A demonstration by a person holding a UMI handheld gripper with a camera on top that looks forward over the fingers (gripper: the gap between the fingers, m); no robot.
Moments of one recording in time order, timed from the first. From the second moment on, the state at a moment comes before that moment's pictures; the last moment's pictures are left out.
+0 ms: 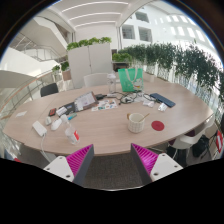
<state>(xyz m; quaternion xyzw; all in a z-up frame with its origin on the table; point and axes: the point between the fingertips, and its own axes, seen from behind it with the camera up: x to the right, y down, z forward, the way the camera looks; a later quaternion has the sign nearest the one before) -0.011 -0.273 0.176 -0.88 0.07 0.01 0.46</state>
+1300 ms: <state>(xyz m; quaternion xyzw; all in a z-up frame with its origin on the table) -0.216 -0.033 0.070 -0.77 -0.07 0.05 0.63</state>
